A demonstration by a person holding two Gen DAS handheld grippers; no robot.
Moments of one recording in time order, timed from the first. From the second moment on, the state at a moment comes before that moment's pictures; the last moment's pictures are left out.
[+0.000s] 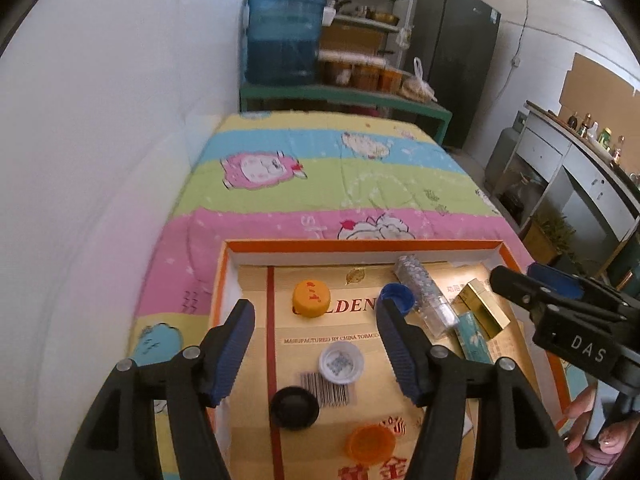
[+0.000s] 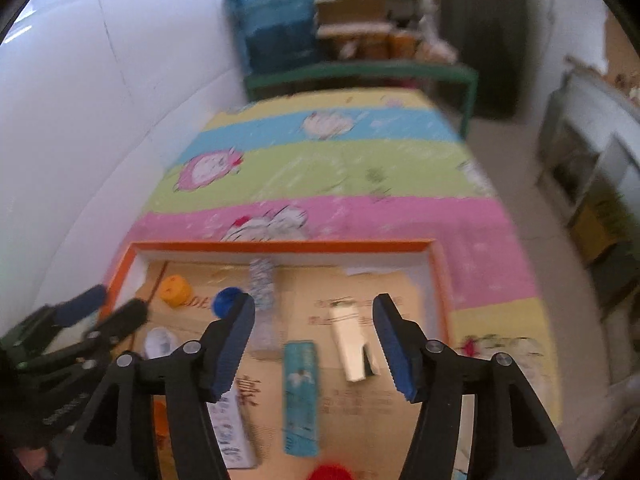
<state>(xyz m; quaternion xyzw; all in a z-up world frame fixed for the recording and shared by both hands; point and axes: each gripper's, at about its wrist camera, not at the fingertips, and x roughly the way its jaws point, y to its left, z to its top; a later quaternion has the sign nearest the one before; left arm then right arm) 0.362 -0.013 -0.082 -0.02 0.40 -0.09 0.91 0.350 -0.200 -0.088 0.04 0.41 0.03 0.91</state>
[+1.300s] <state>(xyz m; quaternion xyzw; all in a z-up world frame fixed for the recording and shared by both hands) 0.142 -0.003 0.004 -0.03 0.29 -0.03 0.96 0.115 -0.170 0.000 0.00 0.28 -0.03 0.96</state>
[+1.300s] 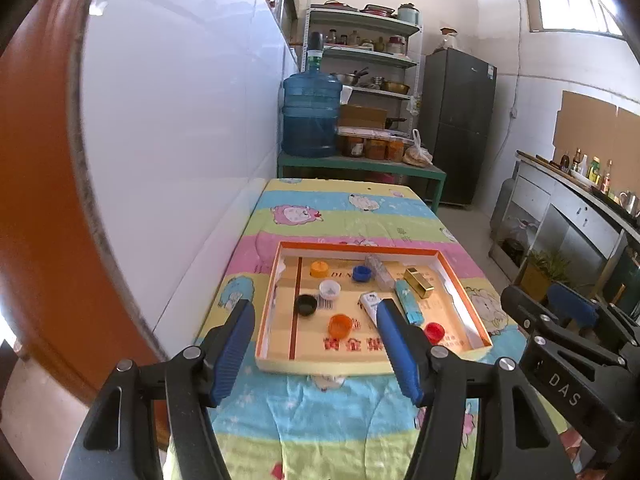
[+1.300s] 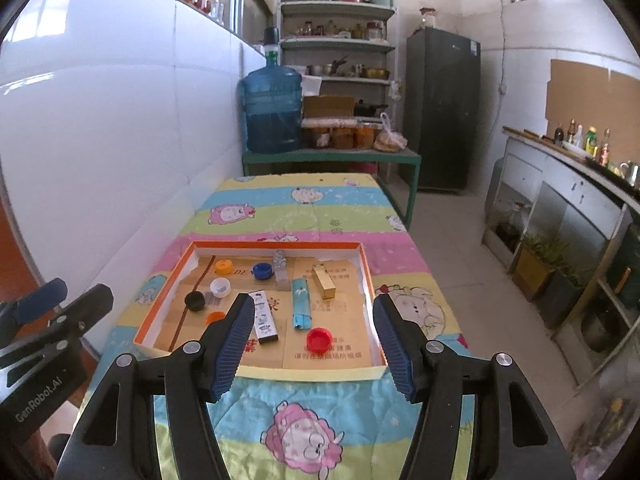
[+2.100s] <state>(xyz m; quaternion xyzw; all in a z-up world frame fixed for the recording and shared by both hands) 0.104 0.004 0.012 -0.04 0.29 -0.04 0.95 0.068 -0.150 0.010 0.00 0.27 -0.01 0.96</state>
